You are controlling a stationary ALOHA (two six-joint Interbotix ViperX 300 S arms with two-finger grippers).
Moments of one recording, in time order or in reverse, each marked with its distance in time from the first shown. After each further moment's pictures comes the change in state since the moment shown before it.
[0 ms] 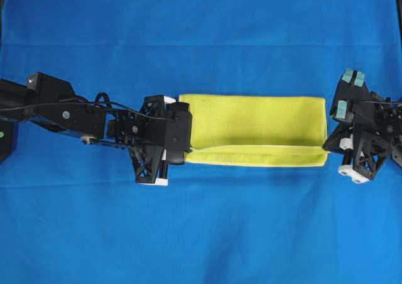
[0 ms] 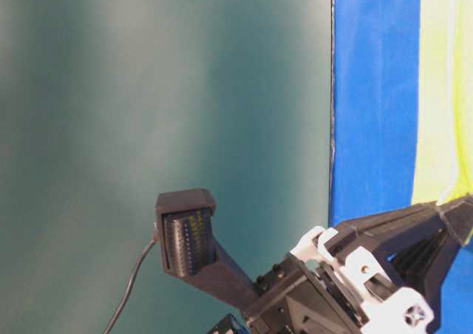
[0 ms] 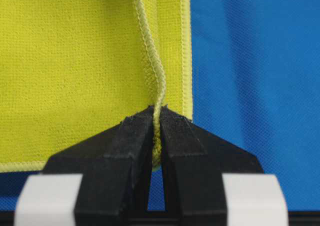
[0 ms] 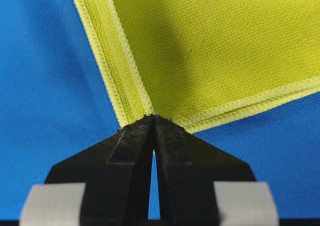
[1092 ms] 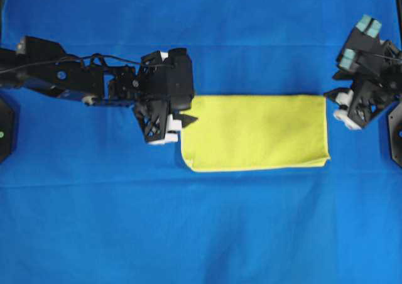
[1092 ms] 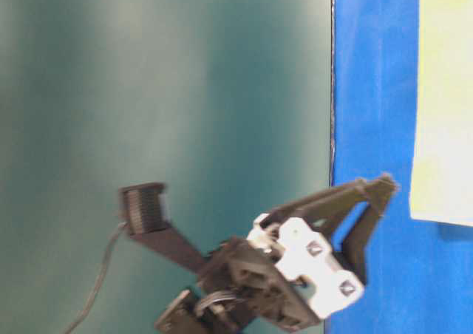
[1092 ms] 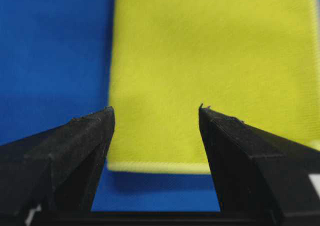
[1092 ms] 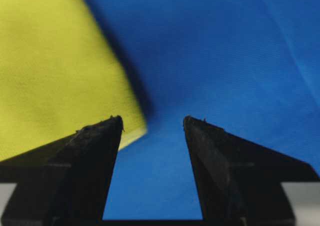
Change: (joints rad) left arm 0.178 -0.037 -0.029 -0.002 0.037 0.021; right arm -0.345 -0.020 -0.028 -0.342 0.032 0.012
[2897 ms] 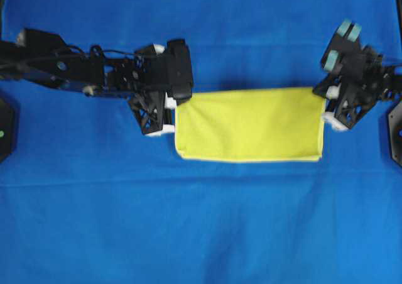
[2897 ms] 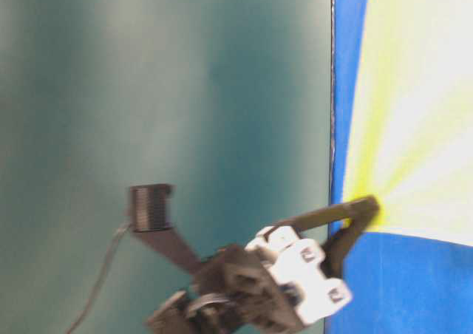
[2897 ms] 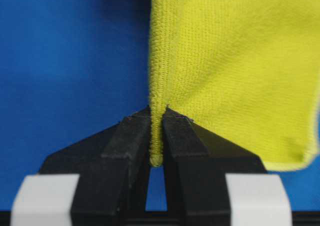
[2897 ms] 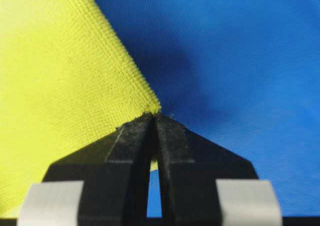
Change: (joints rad) left arm 0.020 -0.054 -0.015 0.000 0.153 -0.025; right arm -0.008 0.069 -0.014 0.021 -0.080 -0.005
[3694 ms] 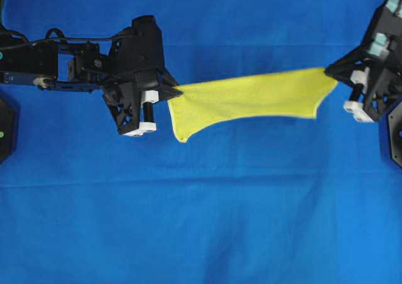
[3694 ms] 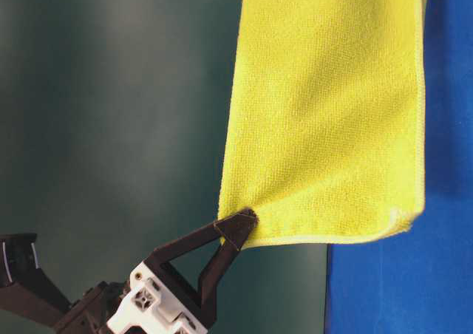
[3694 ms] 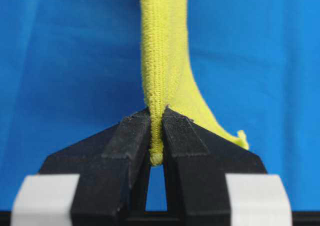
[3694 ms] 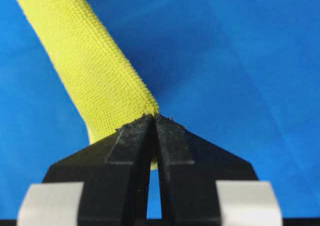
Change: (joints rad) left arm -0.044 -0.241 -0.003 0.002 0.094 -0.037; right arm 0.081 -0.241 -0.132 -0.083 0.241 0.002
